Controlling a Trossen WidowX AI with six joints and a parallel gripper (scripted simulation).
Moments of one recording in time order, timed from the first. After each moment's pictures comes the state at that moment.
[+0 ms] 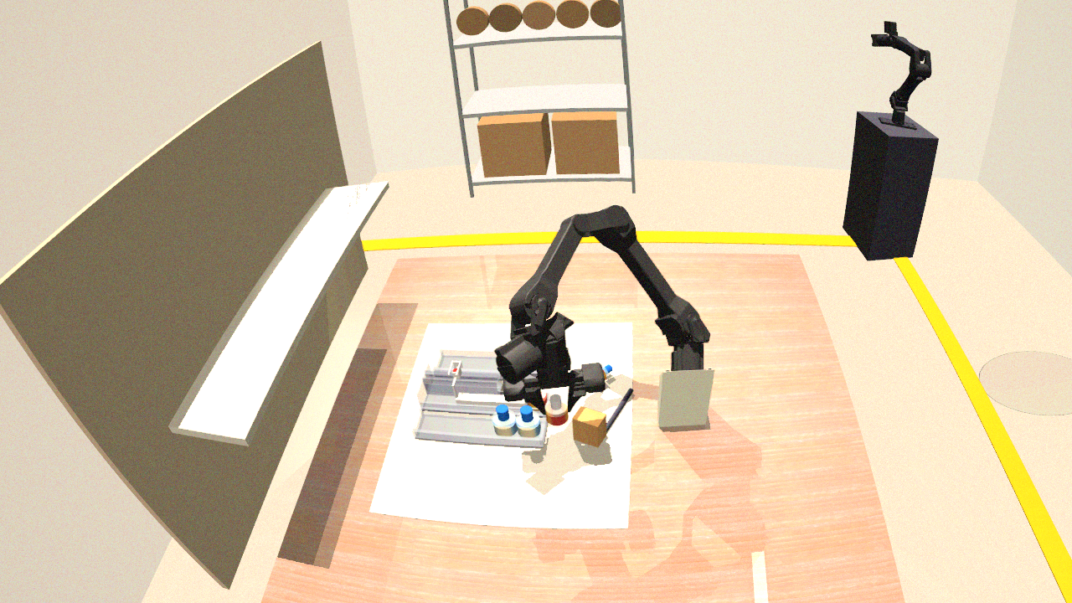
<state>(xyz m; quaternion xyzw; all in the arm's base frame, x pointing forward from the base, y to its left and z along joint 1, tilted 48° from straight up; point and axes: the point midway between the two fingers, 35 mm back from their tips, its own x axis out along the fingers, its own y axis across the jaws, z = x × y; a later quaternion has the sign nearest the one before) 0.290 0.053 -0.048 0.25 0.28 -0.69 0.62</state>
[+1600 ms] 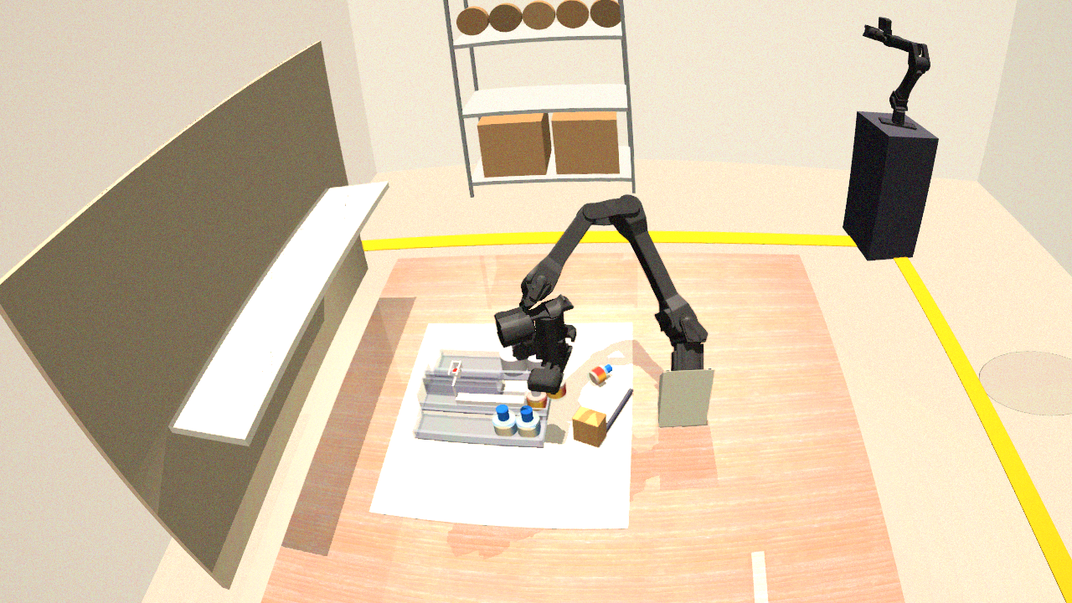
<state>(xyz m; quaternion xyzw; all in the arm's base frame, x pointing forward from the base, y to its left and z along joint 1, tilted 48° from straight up) 0.282 -0.061 0.009 -0.17 0.64 -0.39 0.64</state>
